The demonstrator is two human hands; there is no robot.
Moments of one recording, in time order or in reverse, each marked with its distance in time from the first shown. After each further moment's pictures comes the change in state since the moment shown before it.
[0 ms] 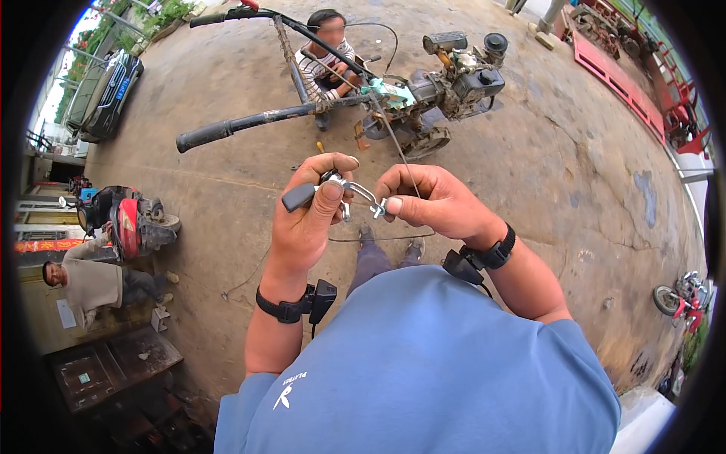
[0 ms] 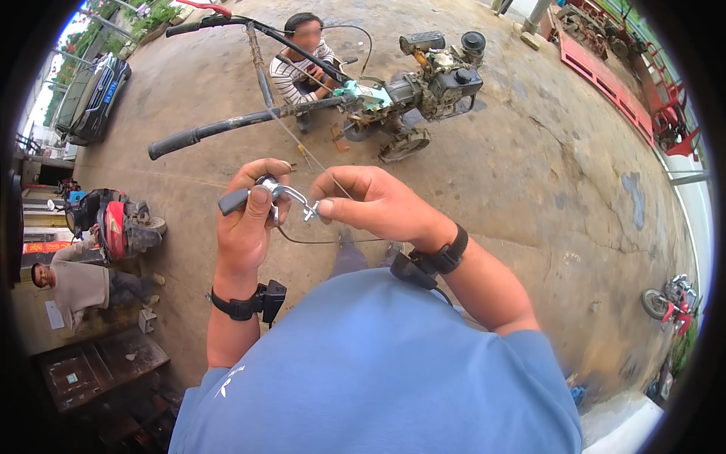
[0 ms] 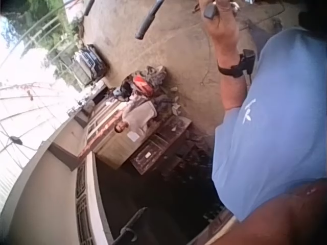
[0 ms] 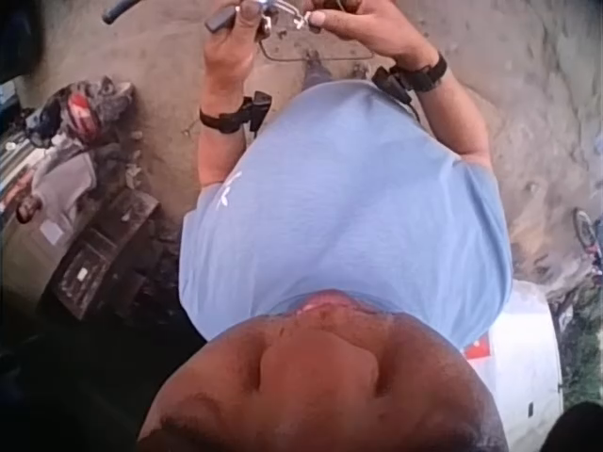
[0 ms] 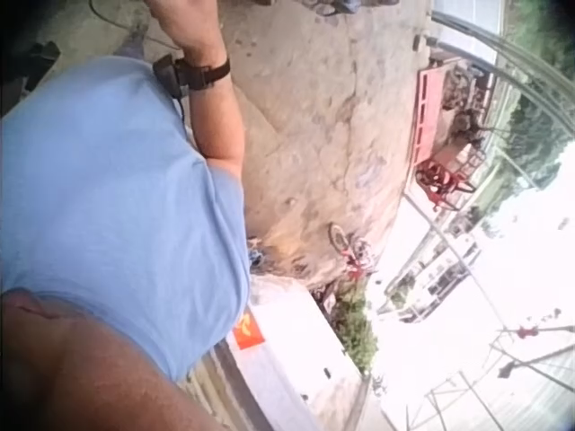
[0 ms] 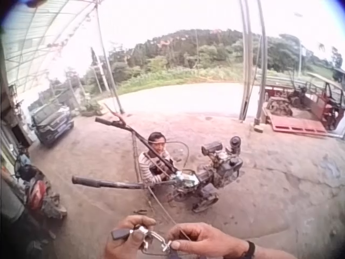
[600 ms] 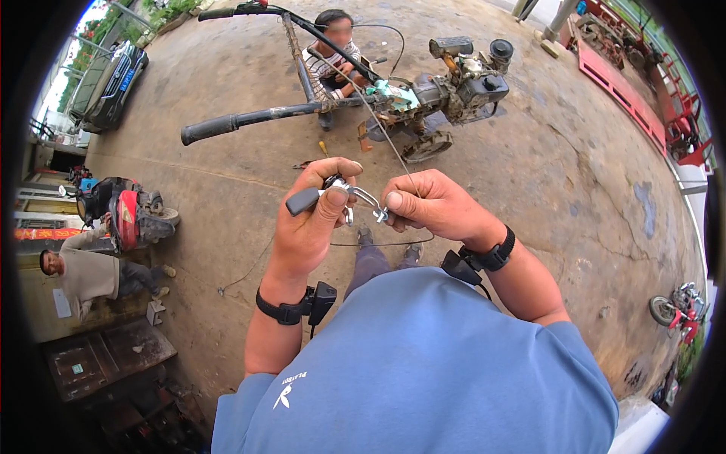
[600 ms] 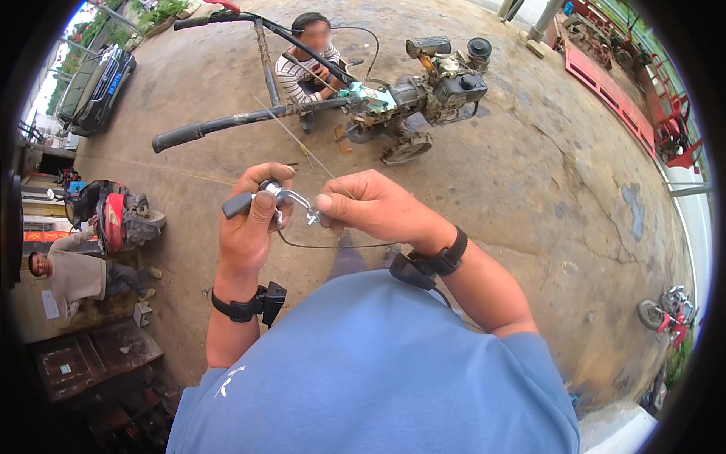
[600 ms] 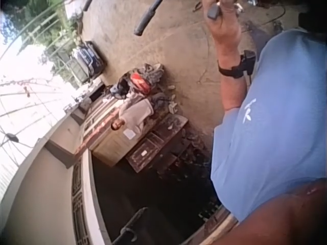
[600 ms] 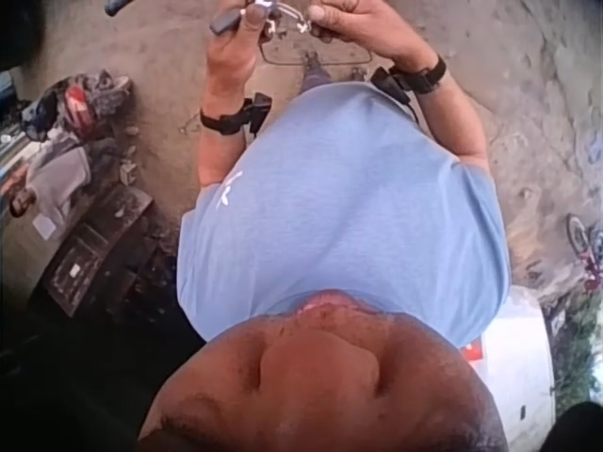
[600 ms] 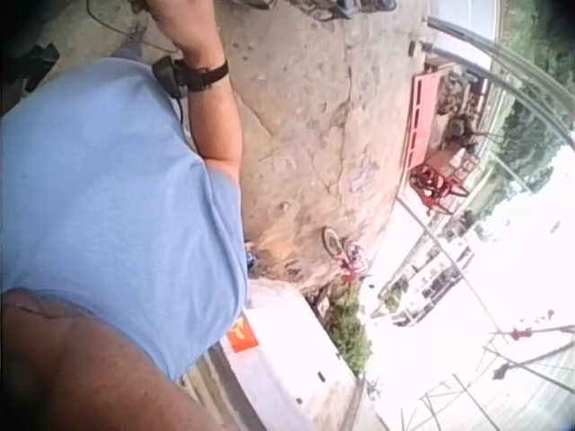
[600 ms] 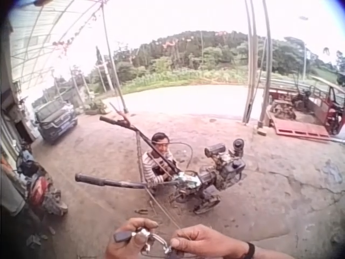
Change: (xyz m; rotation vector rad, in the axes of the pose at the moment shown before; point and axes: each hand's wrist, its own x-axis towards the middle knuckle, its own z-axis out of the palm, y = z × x) left_hand -0.004 -0.003 0.000 0.050 0.075 0.020; right_hand 0.009 0.010 -0.012 -0.021 -0.112 0.107
